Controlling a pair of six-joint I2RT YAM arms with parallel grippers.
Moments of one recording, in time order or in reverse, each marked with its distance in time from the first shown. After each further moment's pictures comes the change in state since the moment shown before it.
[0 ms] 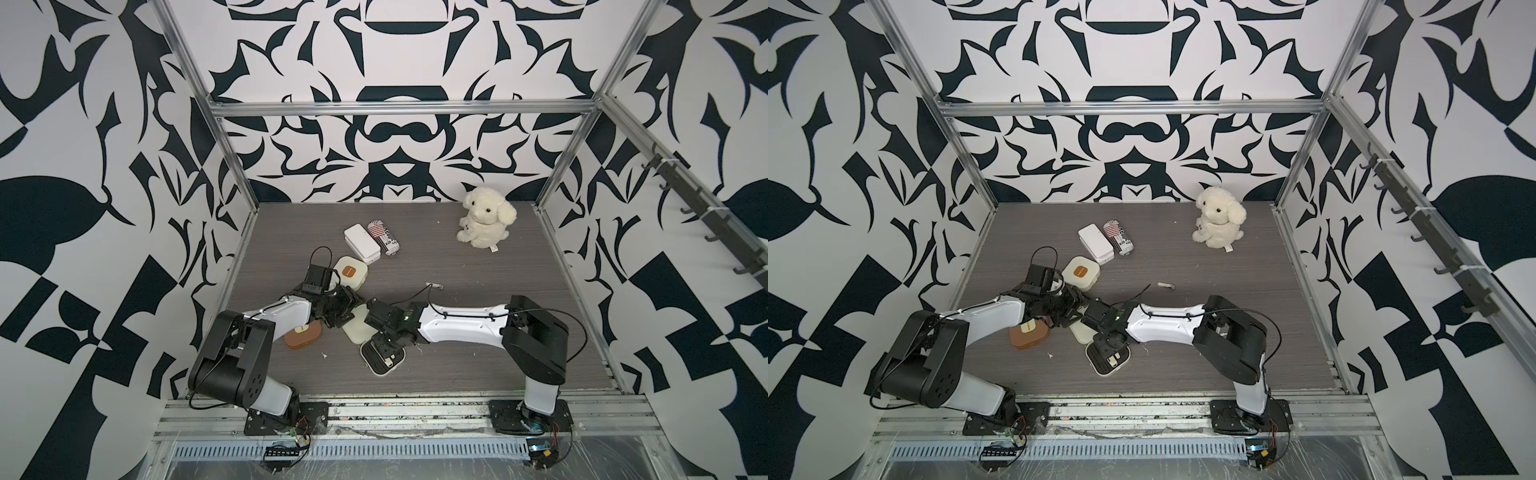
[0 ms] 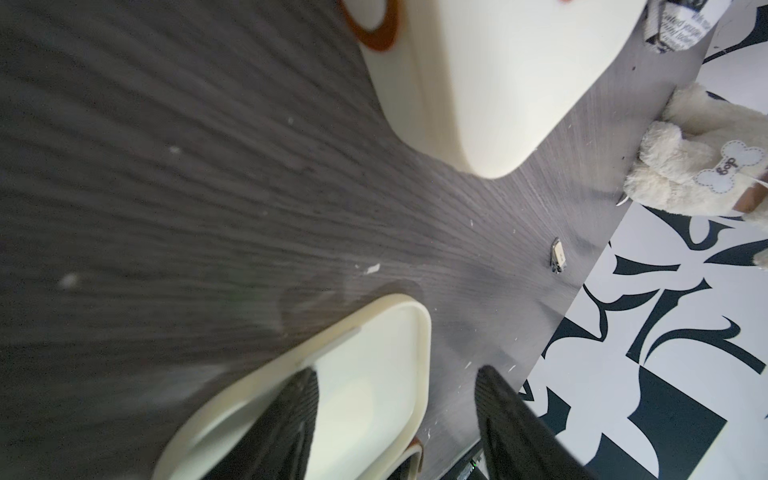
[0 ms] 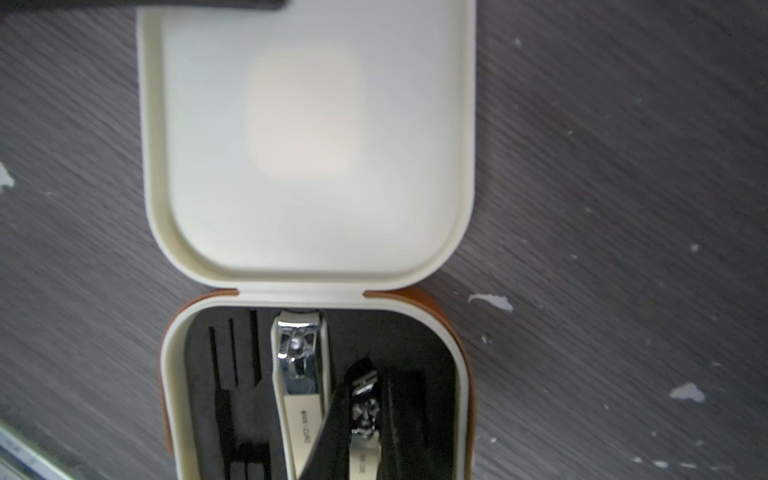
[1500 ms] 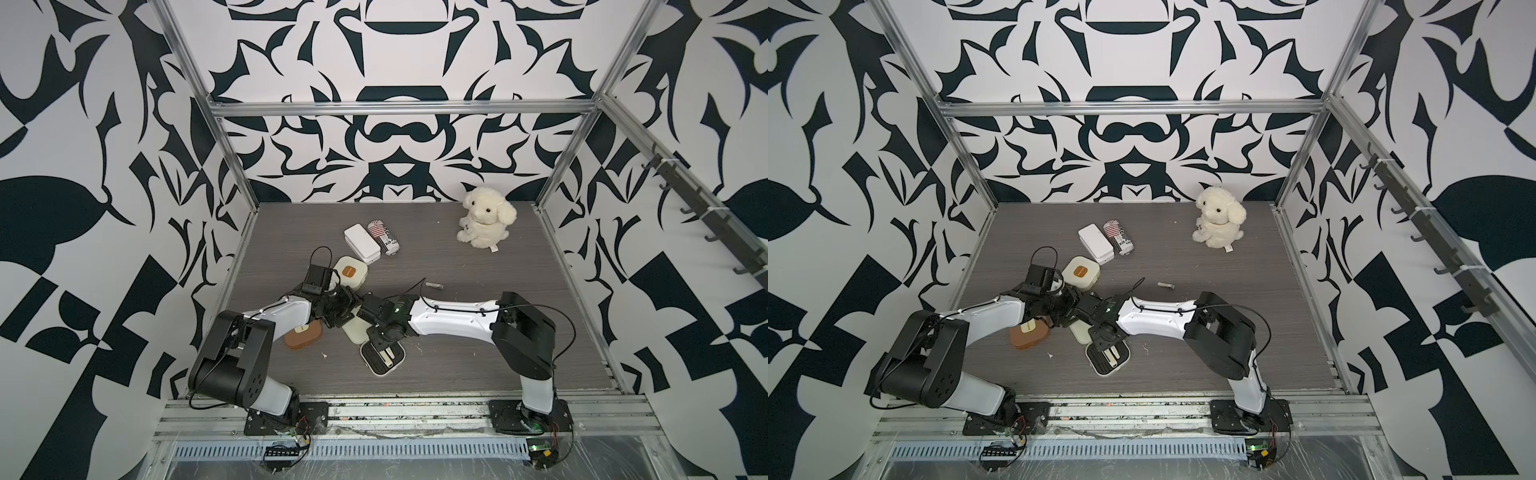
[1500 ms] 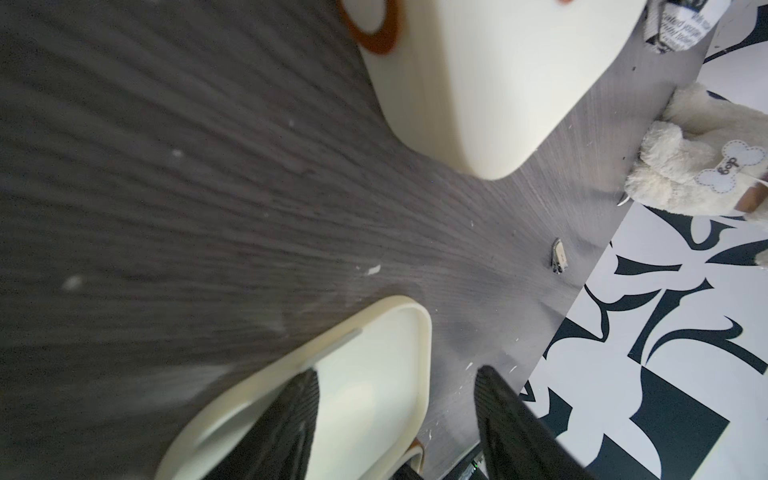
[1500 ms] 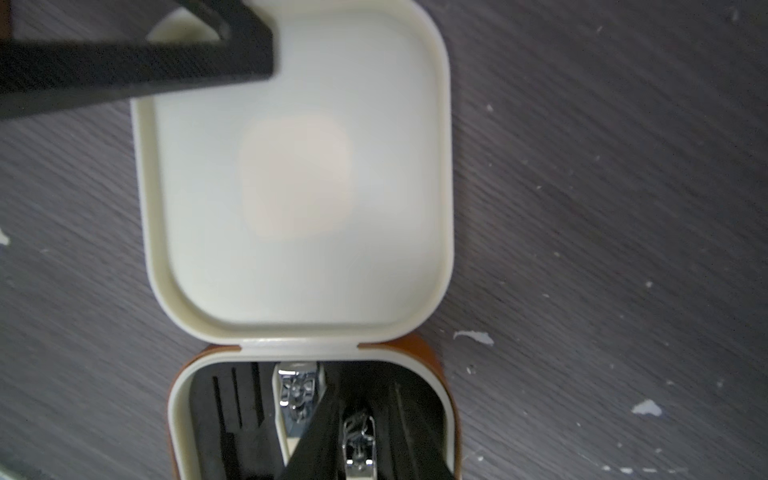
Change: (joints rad) left arm 0.000 0.000 0.000 0.000 -0.002 0.003; right arm -0.018 0.074 0.147 -0.104 0.042 0.015
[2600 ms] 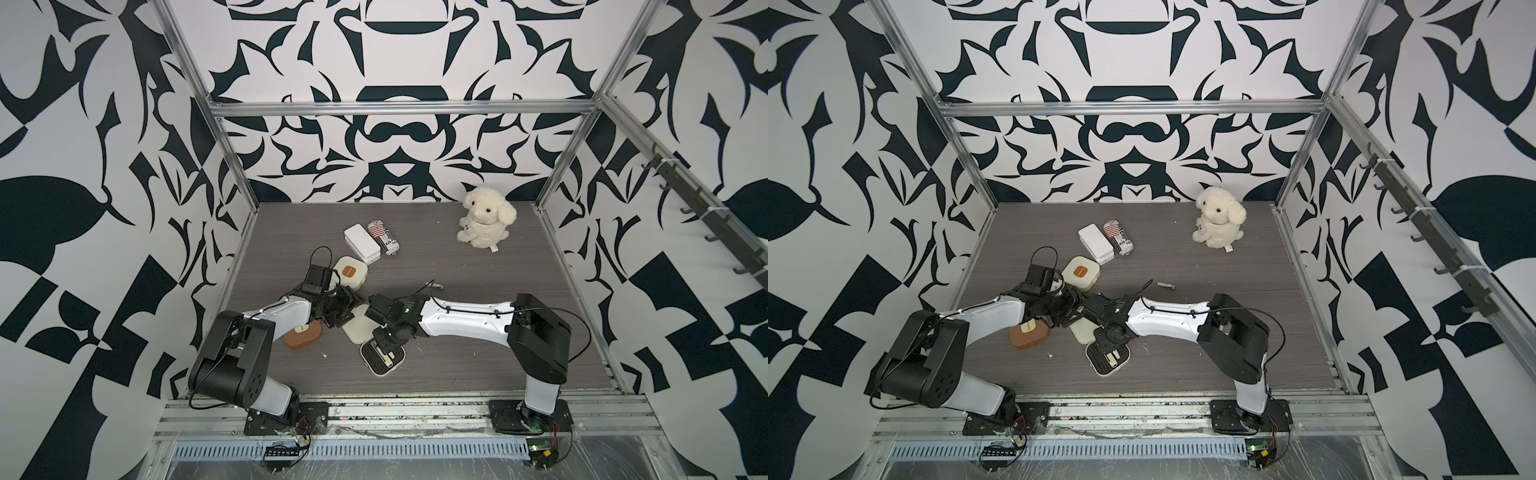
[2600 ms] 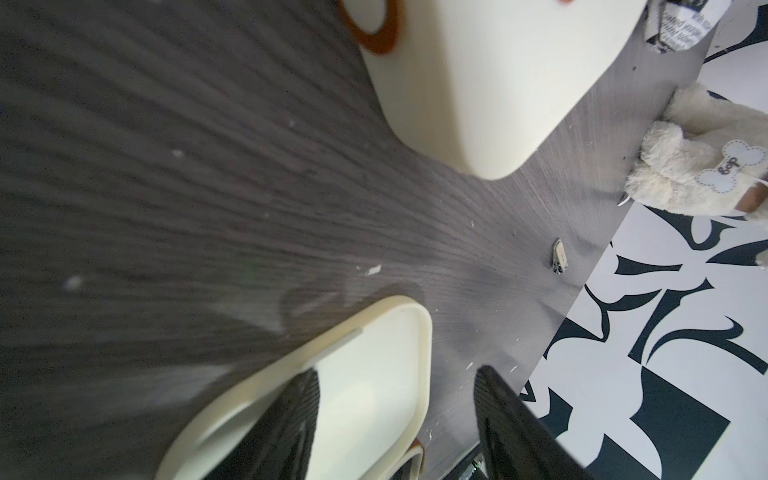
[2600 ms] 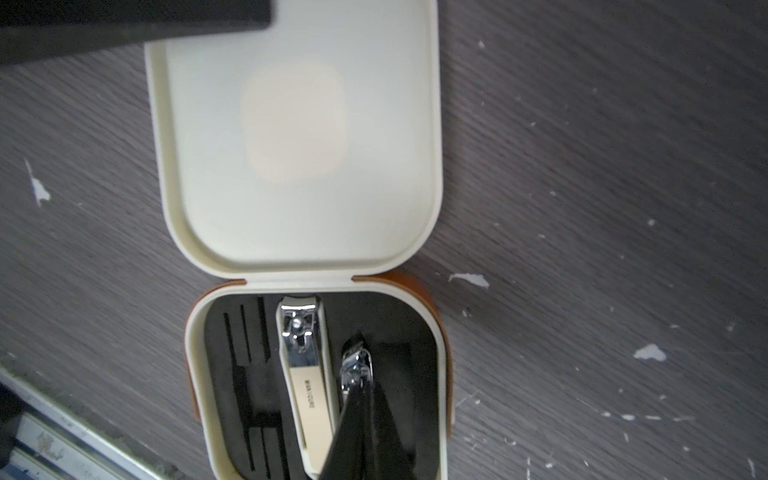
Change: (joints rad) left arm 0.000 0.000 0.000 -0.001 0.000 0.001; right arm -0.006 -0.081 -0.087 0.007 -0.074 0.026
